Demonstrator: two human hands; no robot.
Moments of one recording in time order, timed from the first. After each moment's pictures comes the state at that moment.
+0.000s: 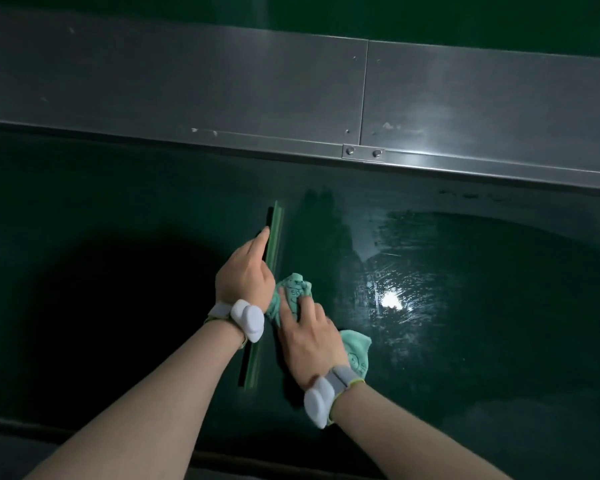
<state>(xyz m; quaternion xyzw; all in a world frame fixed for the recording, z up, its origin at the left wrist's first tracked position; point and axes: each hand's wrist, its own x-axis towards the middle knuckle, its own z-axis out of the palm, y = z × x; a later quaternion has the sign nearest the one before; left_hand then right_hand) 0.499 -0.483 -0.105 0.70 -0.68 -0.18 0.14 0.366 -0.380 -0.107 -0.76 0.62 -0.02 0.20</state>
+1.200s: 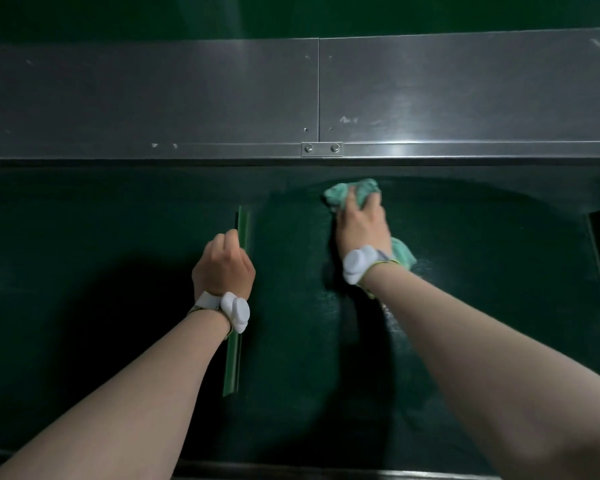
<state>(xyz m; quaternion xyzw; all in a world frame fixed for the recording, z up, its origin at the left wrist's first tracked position) 0.473 -0.503 -0.104 0.69 -0.71 -0.04 0.09 0.231 -0.531 -0.116 -0.56 0.80 -0.11 0.18</state>
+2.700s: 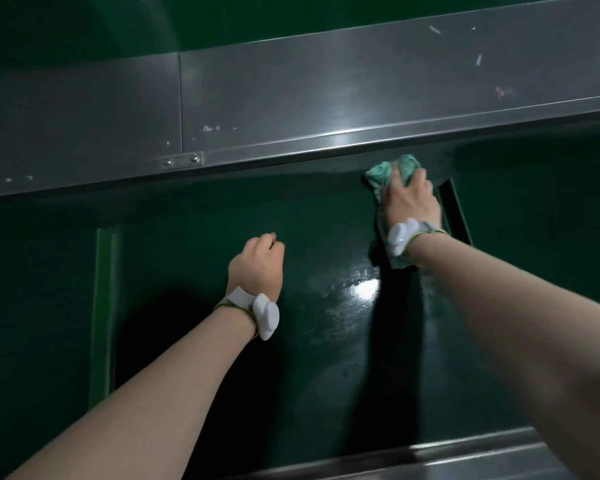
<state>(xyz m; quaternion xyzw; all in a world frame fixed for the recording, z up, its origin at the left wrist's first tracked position) 0.214 -0.454 -0.090 0.52 -0.85 -0.11 -0.02 -0.082 -0.466 -0.104 -0.50 0.86 0.00 0.08</state>
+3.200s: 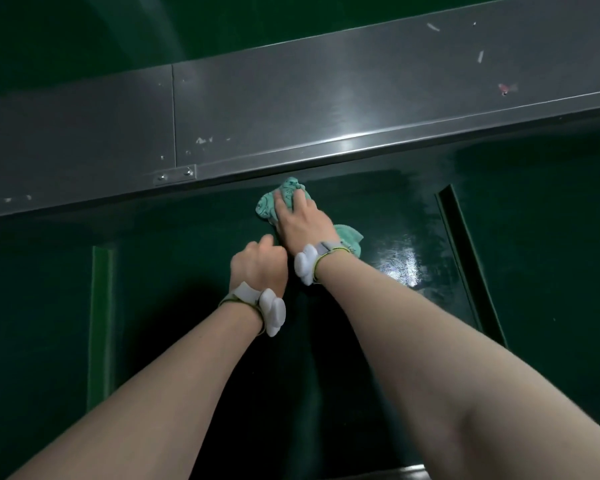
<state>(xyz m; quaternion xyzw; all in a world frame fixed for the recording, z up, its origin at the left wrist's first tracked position) 0.178 -0.480 -0.068 0.53 -0.82 -0.05 -0.20 0.063 -0.513 -0.116 -0.69 0.71 -0.02 0.16</state>
